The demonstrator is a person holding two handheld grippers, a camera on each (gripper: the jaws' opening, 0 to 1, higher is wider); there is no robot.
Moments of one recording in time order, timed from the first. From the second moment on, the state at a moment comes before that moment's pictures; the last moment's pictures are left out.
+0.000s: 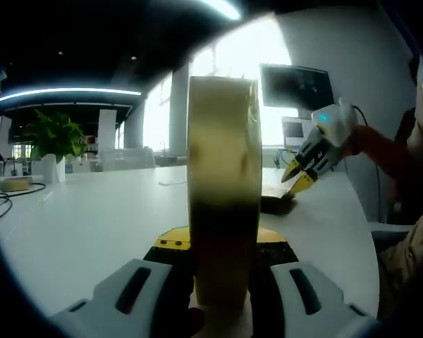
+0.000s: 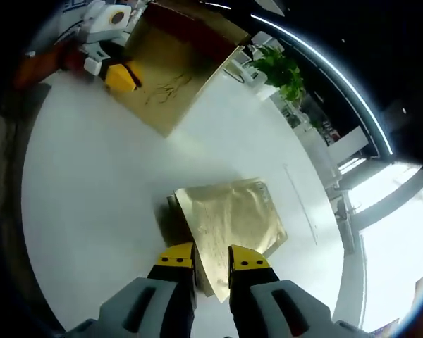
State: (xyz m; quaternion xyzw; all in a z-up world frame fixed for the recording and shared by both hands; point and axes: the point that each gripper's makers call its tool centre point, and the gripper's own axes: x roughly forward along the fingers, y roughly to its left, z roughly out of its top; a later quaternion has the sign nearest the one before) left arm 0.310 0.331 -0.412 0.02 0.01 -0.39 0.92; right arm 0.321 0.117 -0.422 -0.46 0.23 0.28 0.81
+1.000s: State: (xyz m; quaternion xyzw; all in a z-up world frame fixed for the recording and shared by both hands) left arm 0.311 0.331 -0.411 0.02 0.01 -0.39 0.92; right arm 0.294 0.074 -0.412 -0.26 0.16 0.22 0.93
